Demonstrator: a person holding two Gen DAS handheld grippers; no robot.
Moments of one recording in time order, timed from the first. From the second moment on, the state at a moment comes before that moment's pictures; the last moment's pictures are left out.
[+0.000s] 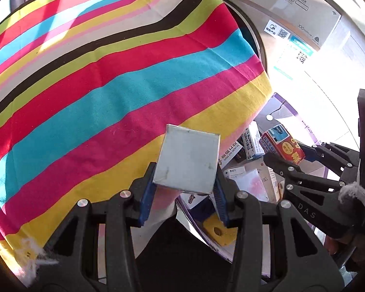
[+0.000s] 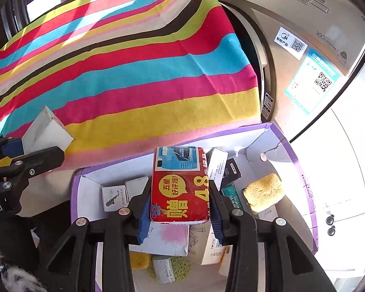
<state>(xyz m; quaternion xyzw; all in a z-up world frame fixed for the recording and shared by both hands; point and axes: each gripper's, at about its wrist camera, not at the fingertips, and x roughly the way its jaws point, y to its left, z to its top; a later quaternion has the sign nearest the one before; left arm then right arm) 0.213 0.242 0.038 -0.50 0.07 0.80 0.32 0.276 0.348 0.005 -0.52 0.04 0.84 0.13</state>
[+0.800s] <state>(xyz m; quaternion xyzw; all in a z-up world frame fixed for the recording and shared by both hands) 0.307 0.262 0.052 -0.49 0.10 0.79 0.35 0.394 0.389 0.011 -0.46 0.18 0.84 0.24</state>
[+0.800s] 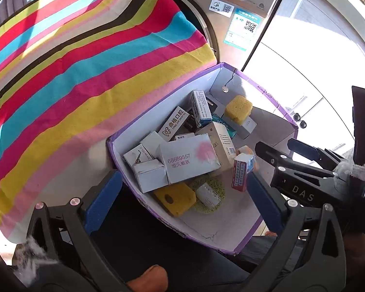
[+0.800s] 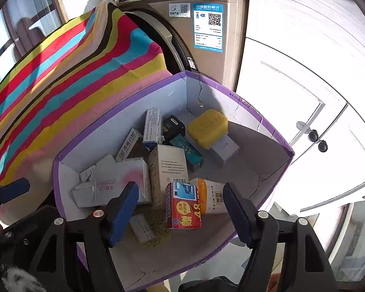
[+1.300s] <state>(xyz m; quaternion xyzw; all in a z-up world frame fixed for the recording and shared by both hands) 0.309 0.265 0.058 -0.46 0.11 0.82 0.33 0.408 0.388 -0.001 -0.47 0.18 0.83 0.25</state>
